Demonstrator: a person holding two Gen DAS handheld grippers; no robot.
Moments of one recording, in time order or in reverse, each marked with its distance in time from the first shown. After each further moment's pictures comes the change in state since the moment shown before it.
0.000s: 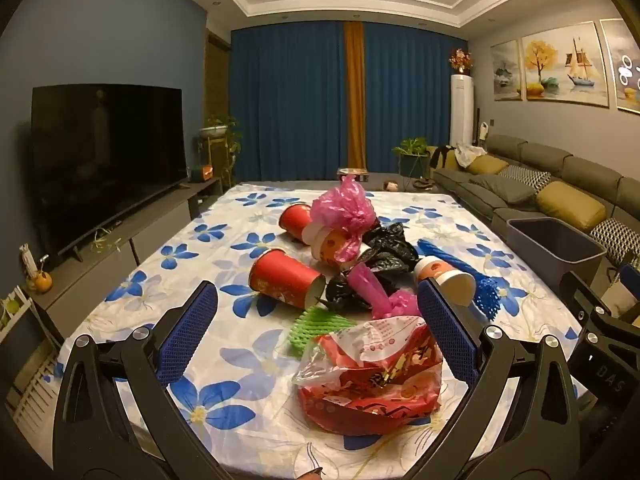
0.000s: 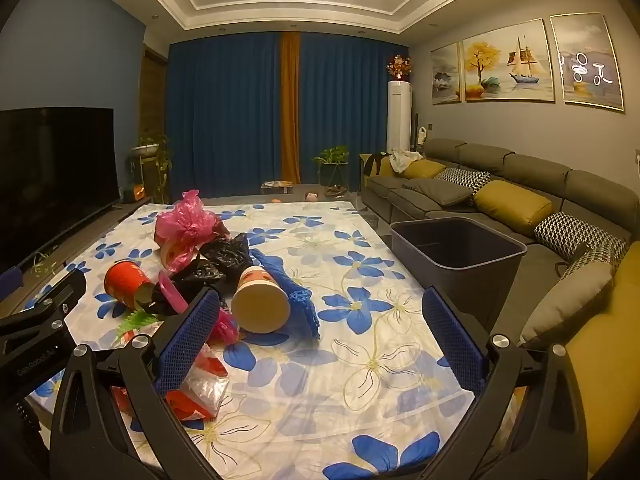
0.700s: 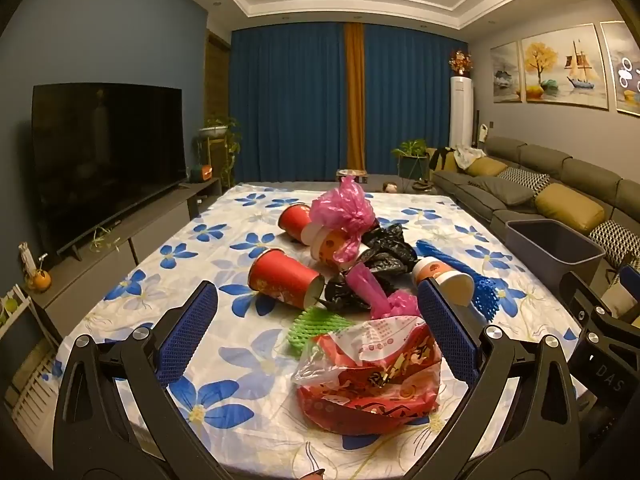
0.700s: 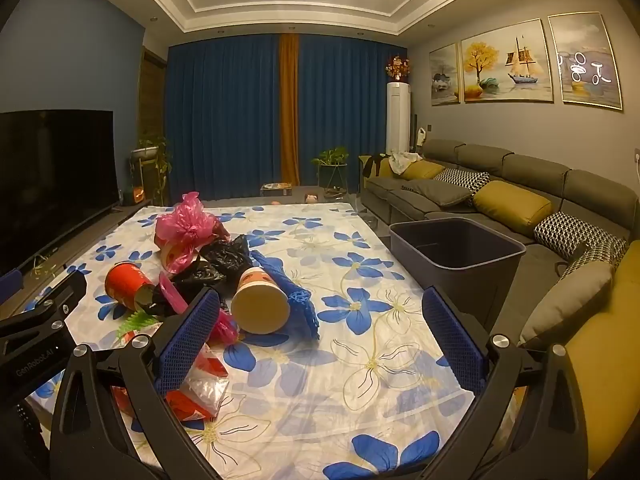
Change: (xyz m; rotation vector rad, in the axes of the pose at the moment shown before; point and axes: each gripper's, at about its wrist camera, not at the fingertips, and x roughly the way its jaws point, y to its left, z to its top) left arm 0.000 0.000 0.000 -0.005 -0.011 0.001; right arm -0.002 0.000 0.000 0.008 -0.013 -0.001
